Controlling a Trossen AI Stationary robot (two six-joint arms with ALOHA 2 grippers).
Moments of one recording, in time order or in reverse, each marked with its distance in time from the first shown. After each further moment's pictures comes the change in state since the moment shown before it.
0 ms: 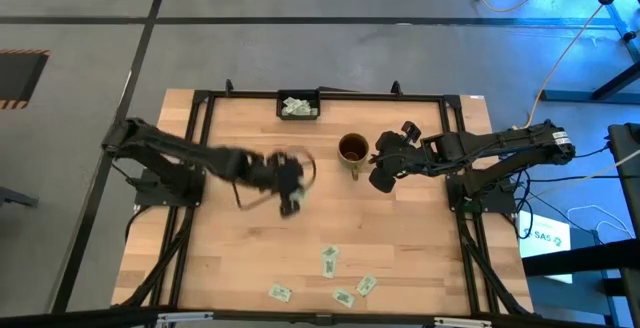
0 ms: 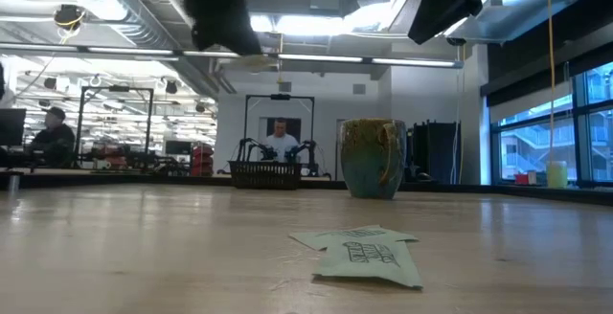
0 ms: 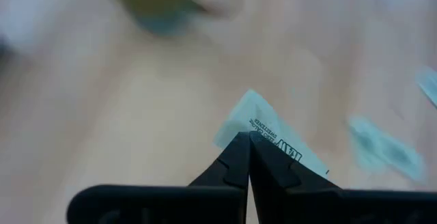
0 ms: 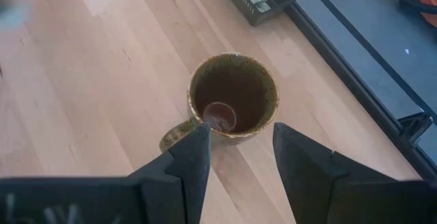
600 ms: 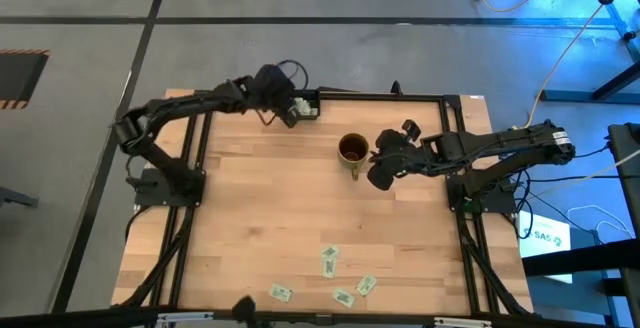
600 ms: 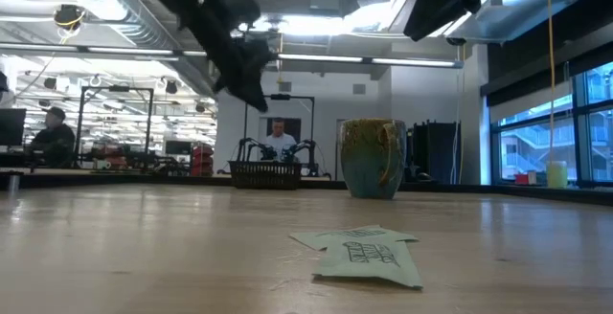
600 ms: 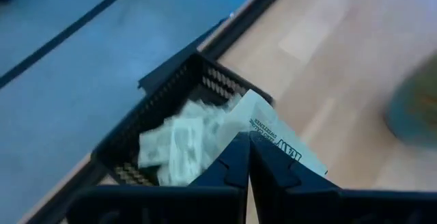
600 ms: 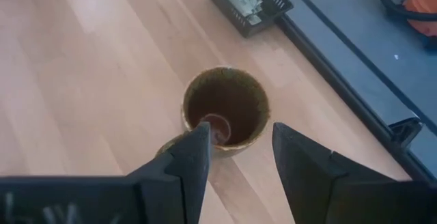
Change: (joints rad) left arm 0.779 0.080 0.002 0.204 0.206 0.420; right arm -0.003 -0.001 0.000 0.029 0.045 0.008
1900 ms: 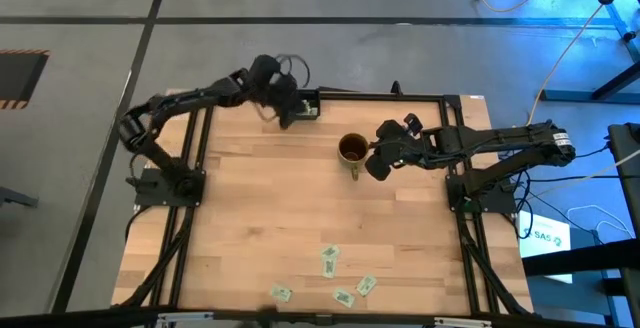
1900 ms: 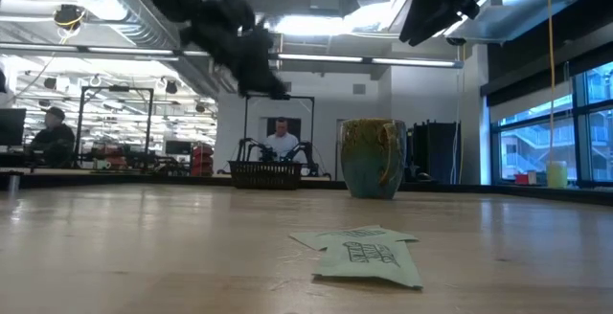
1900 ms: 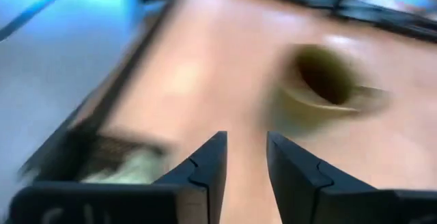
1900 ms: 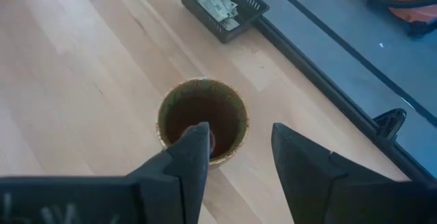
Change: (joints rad) left arm 0.083 0.026 0.000 0.131 0.518 0.213; right arm -0.071 0.000 0.000 0.016 0.008 0.019
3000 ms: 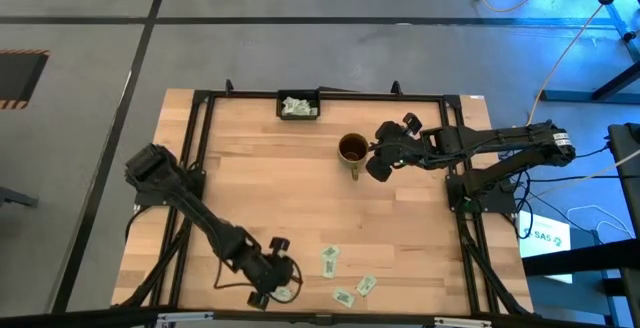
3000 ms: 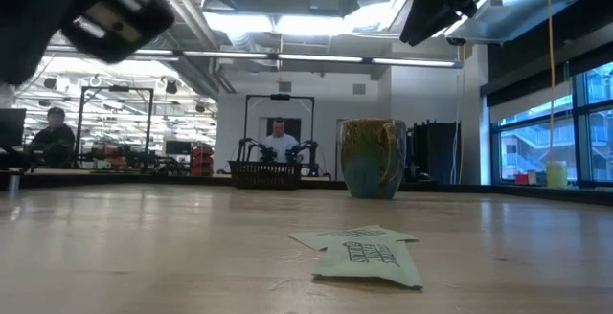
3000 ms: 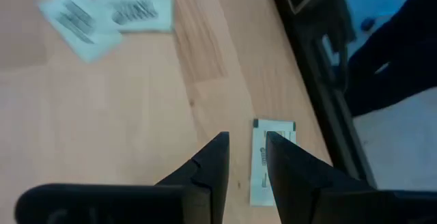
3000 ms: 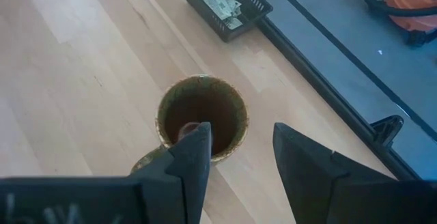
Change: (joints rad) left arm -1.389 0.231 0.023 -0.077 -0.613 -0.584; right arm 0.002 0.001 0.000 -0.002 -0.003 -0.053
